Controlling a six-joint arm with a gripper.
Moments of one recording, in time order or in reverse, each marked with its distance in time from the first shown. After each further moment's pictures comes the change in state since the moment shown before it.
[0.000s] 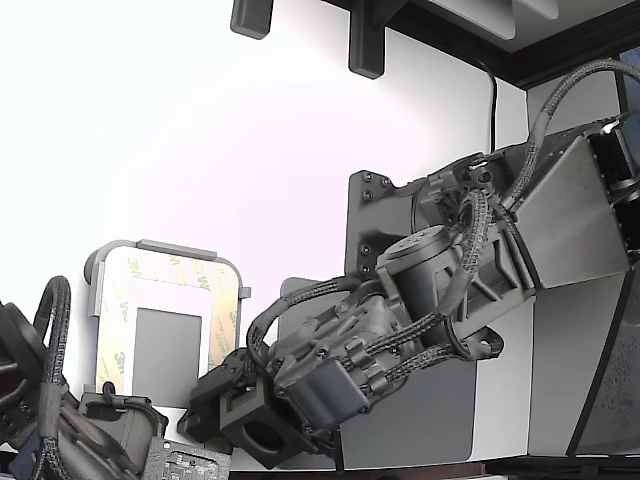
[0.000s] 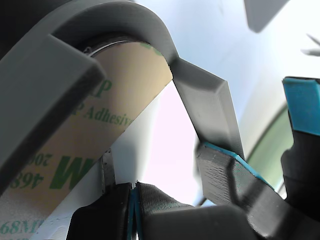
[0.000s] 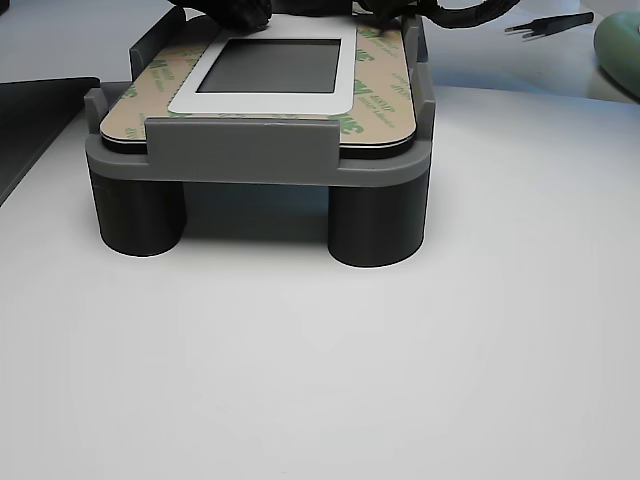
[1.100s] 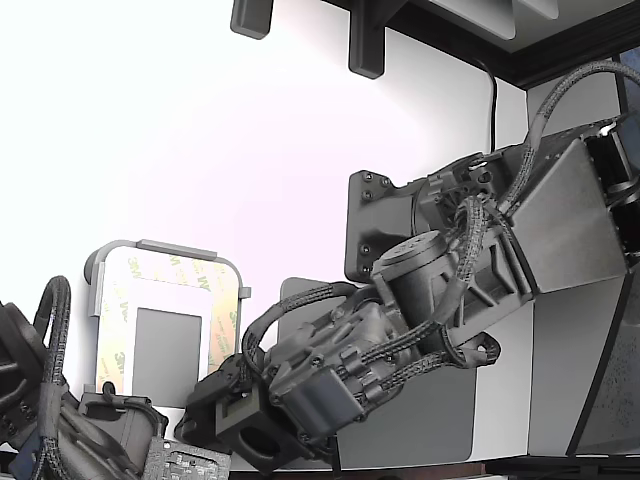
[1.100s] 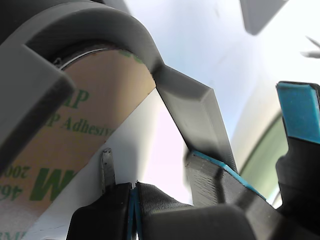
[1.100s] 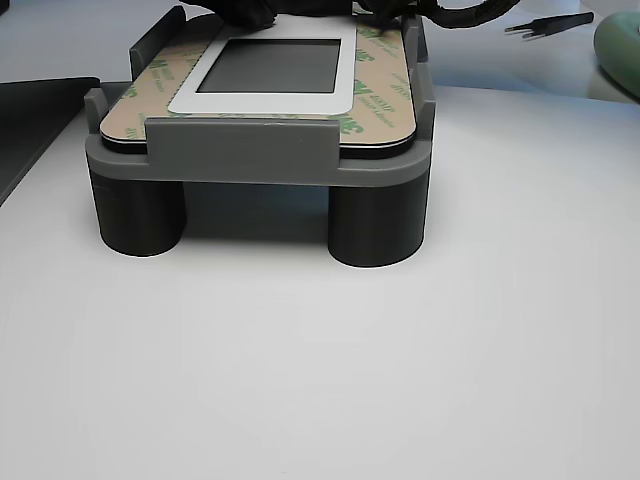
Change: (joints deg) arm 0.5 -1.8 -1.9 0.4 0.1 0.5
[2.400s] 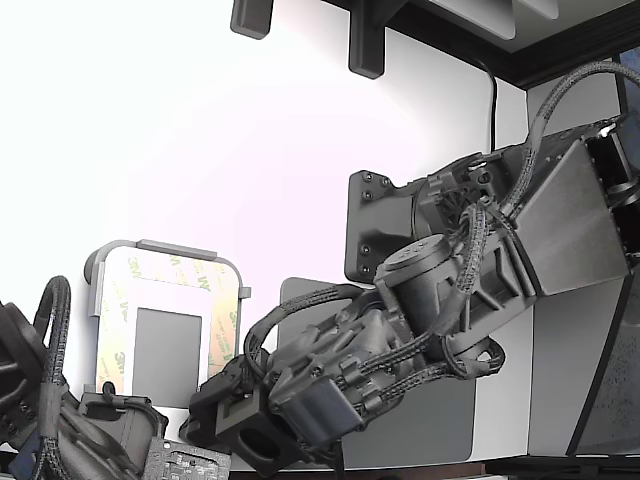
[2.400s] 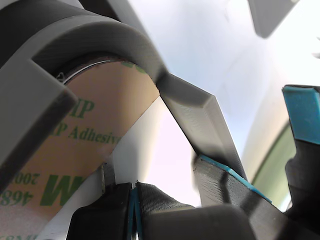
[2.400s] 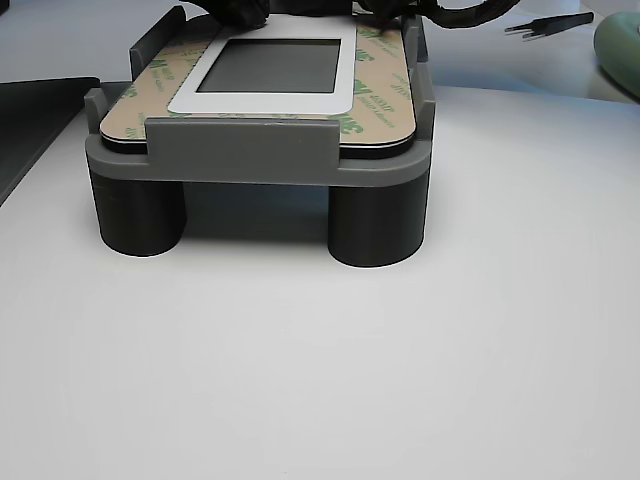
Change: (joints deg) arm 0.8 -0.4 -2.4 4.5 0.7 2.9
